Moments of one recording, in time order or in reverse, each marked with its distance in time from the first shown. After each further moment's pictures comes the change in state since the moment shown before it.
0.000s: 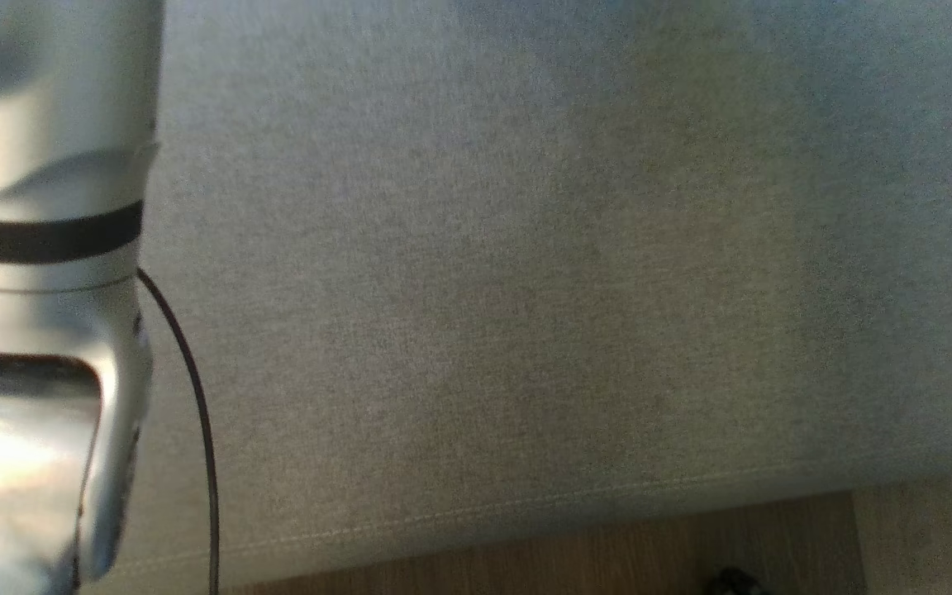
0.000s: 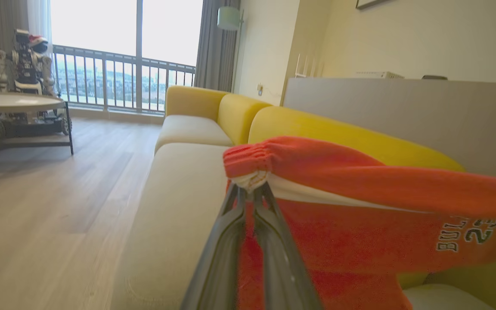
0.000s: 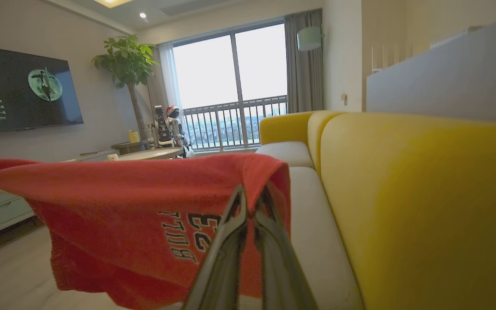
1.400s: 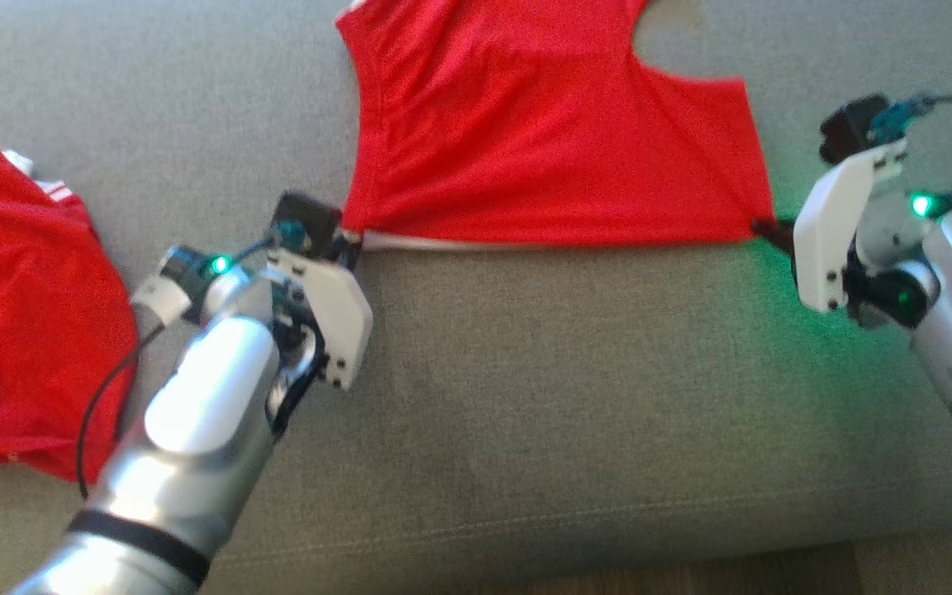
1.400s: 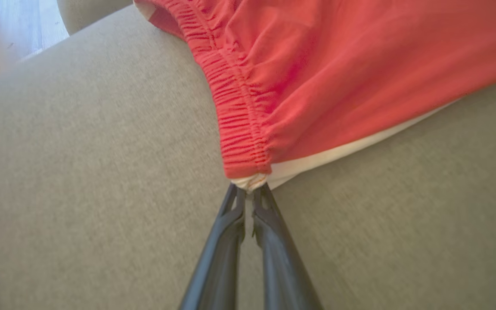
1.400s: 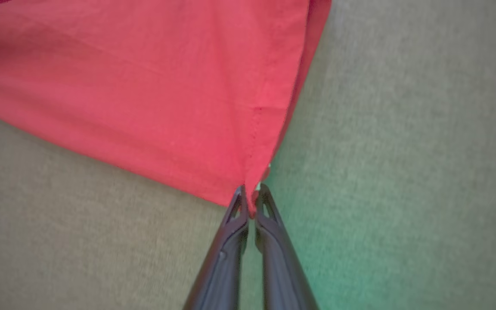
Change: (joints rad) left arm 0.631 0.099 -0.366 0.343 0.054 -0.184 -0.033; right arm 0.402 -0.237 0.685 0.422 0.364 0.002 0.372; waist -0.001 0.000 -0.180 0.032
